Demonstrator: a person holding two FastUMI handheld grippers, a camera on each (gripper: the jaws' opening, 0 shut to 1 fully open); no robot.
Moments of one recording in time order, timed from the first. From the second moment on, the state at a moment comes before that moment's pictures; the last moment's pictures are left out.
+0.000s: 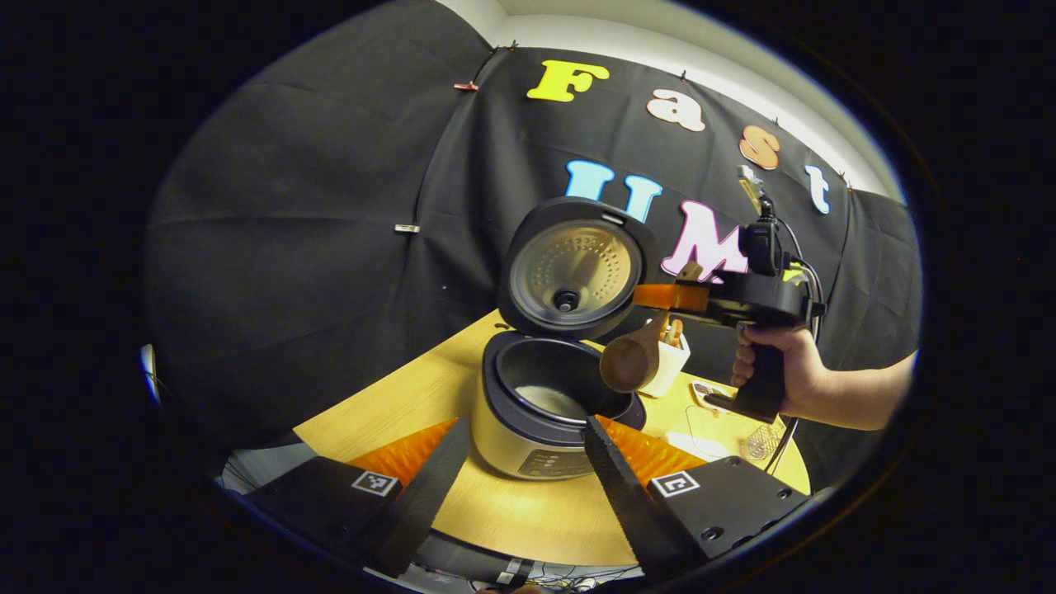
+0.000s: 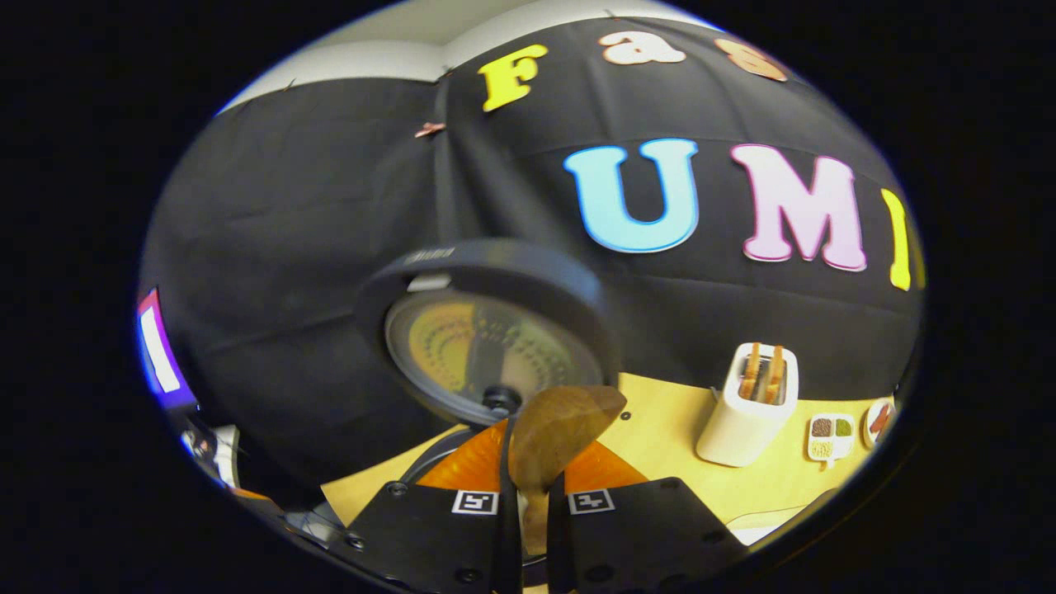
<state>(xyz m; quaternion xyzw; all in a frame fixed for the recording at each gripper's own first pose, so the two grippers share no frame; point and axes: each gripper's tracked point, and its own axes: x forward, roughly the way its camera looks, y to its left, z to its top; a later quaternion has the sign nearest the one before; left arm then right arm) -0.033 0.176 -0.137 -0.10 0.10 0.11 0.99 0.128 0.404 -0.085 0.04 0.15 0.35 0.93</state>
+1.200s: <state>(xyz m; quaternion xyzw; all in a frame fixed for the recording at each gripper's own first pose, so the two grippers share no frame) 0.069 0.064 -0.086 -0.04 0.10 0.10 0.99 0.225 -0.121 -0.101 0.22 0.13 -0.05 0.97</state>
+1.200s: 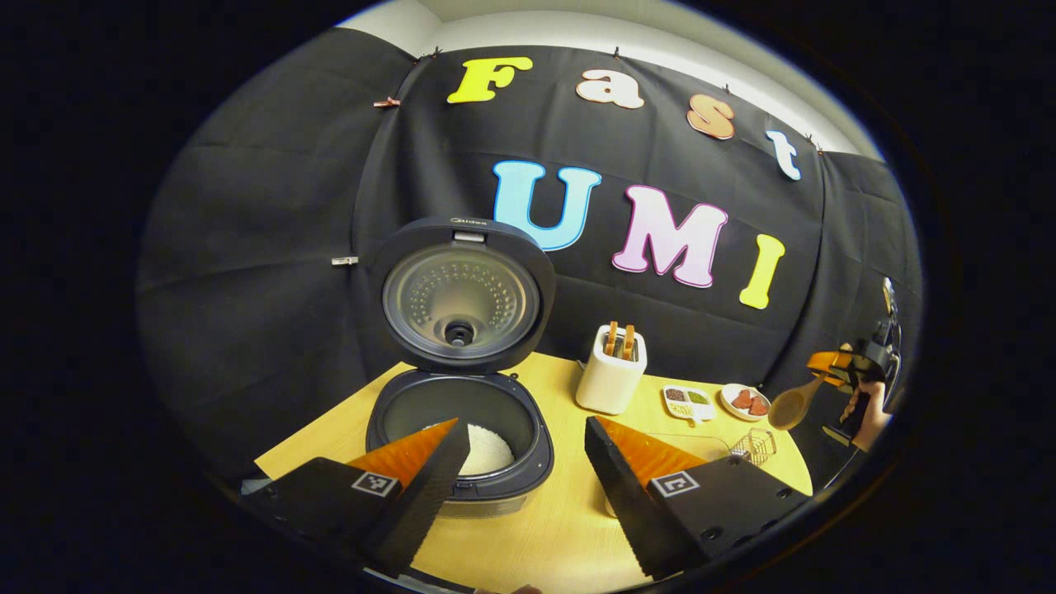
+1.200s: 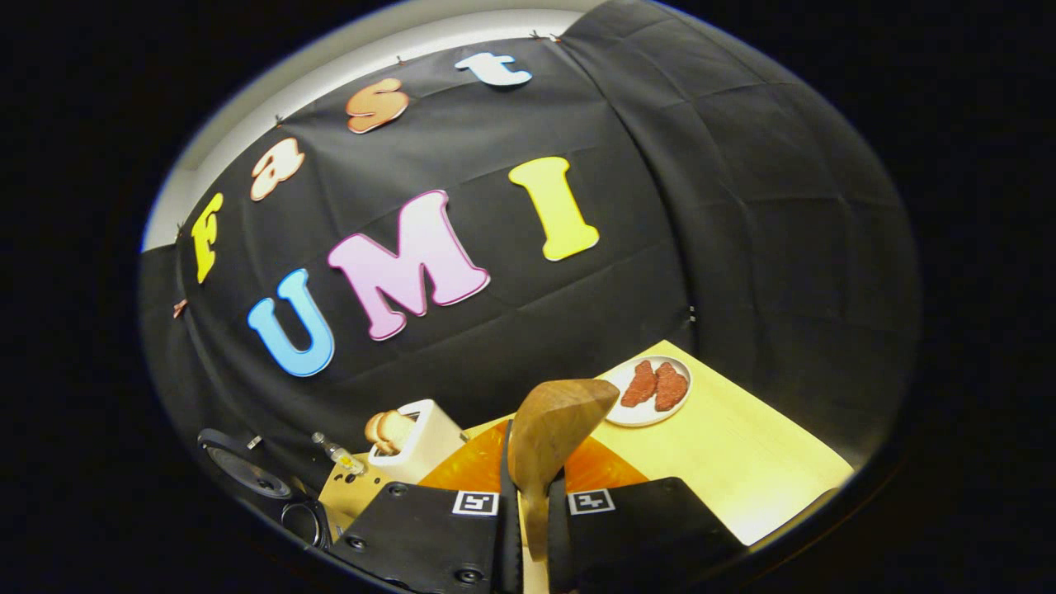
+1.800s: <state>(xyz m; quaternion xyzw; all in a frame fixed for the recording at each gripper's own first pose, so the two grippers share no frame) 0.067 0.030 -0.083 -0.06 0.13 0.13 0.98 0.249 -0.164 -0.214 0.25 0.20 -0.10 0.94</state>
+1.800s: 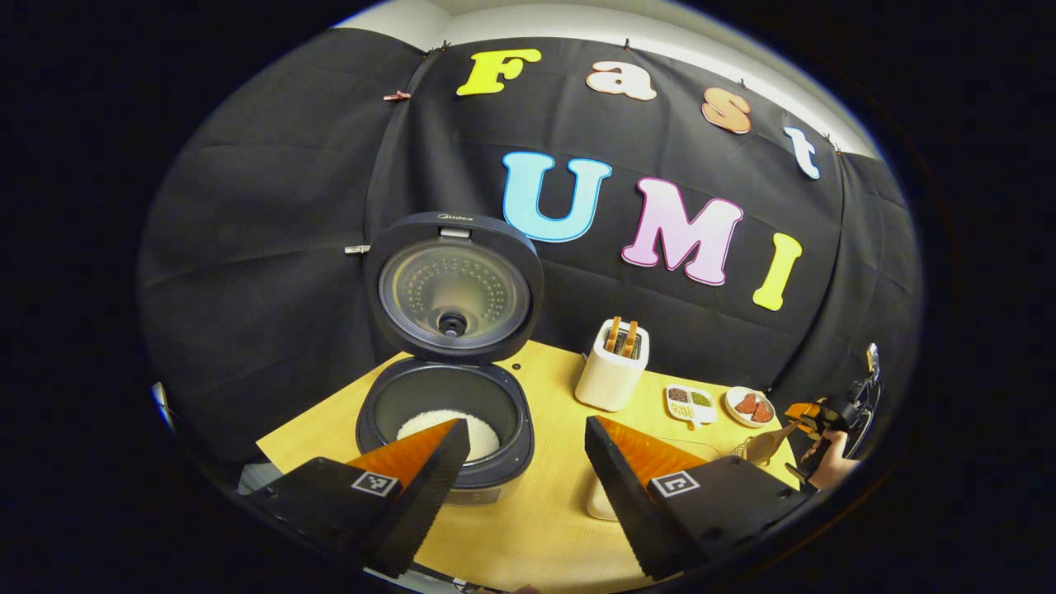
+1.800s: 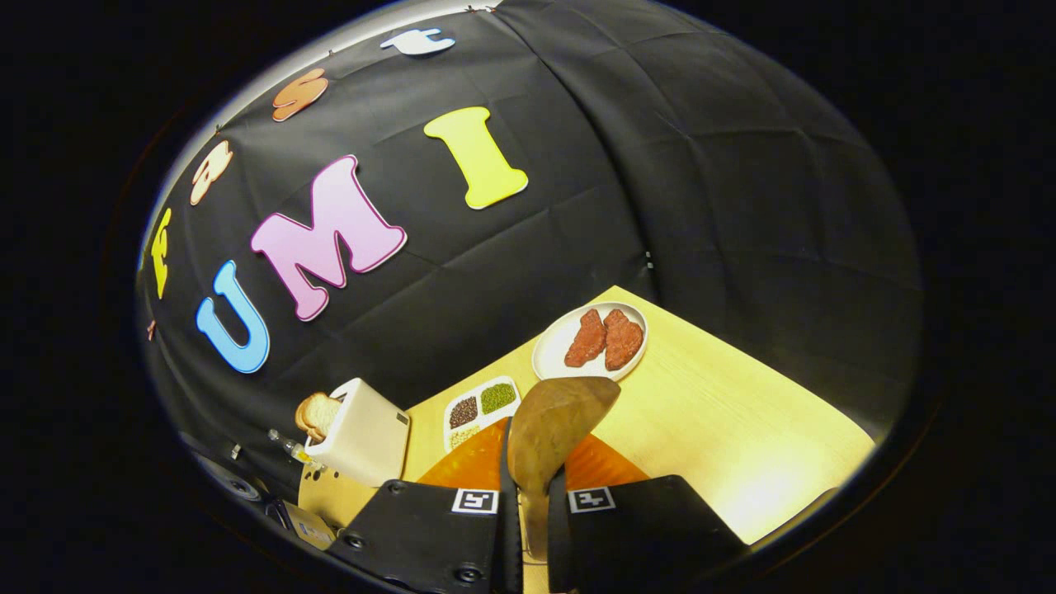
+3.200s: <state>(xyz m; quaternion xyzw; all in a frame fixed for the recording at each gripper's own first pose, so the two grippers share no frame) 0.169 0.145 0.107 0.05 -0.02 0.19 0.98 0.117 -0.143 -0.146 0.11 0.19 -0.06 0.97</state>
